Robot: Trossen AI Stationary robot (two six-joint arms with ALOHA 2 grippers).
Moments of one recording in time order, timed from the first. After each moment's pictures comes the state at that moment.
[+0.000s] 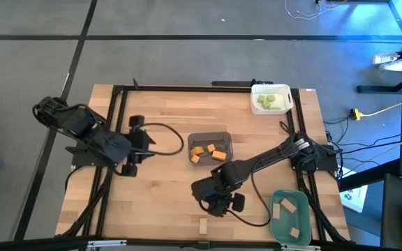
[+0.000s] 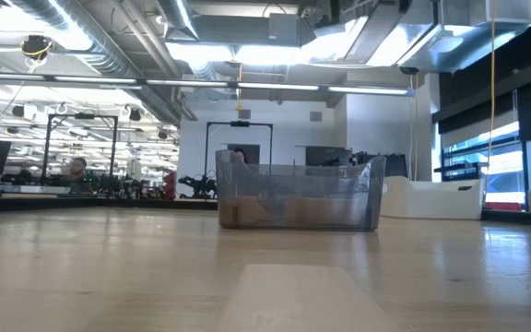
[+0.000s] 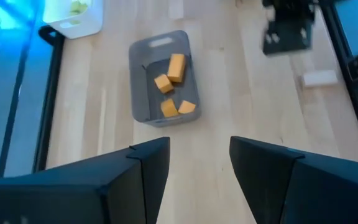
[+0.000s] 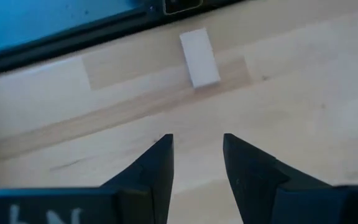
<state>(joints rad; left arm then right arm) -0.50 1.29 1.71 -1.29 -0.45 -0.24 0.40 2.12 1.95 -1.08 -0.30 -0.83</state>
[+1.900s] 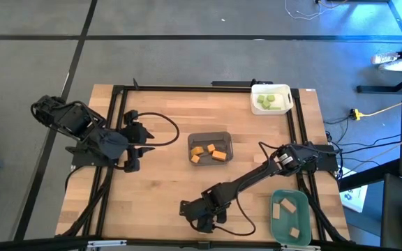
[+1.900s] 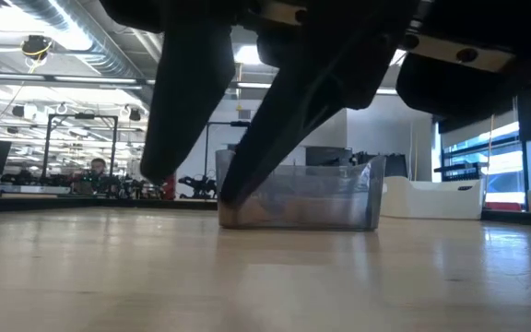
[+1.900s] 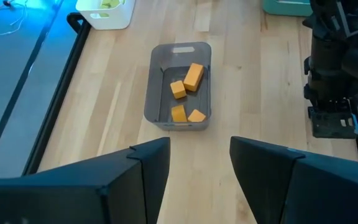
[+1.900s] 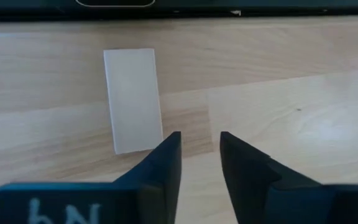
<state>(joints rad) -0.50 1.26 1.71 -1.29 -0.53 -0.41 0.48 2.35 1.95 -0.69 -0.13 -0.97</state>
